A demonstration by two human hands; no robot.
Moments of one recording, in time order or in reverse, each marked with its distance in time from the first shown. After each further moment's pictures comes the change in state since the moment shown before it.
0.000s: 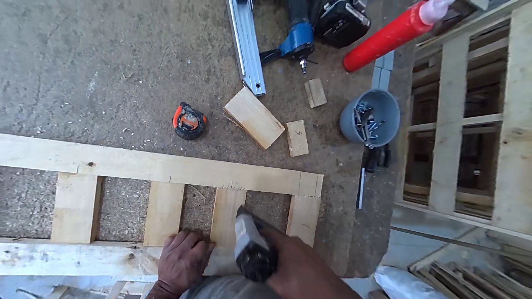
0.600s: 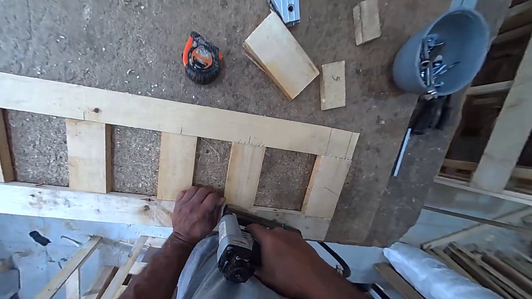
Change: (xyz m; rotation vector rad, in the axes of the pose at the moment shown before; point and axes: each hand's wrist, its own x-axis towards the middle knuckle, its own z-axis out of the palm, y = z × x) left_hand -0.016 0.000 0.006 0.028 0.040 -0.015; right_hand 0.009 -0.020 0.066 -0.168 -0.272 -0.146
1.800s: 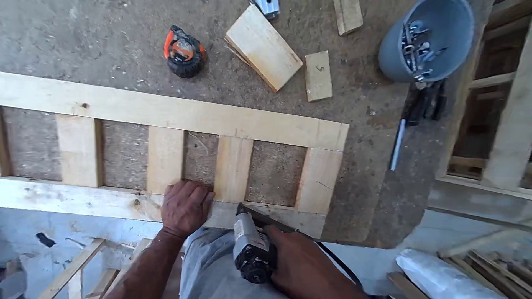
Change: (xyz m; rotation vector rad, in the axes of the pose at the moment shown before) left_hand -0.002 0.004 0.006 0.030 0.043 -0.023; right_hand -0.022 0.050 0.029 0.095 0.121 0.102
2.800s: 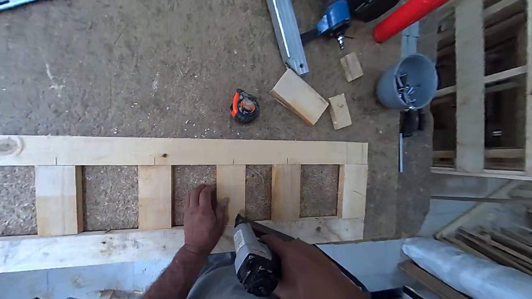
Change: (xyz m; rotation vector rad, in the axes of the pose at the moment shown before) left_hand 0.040 -0.113 -0.076 -0.285 -0.154 -0.277; right_hand 0.005 -0.182 0.003 0.079 0.142 0.007
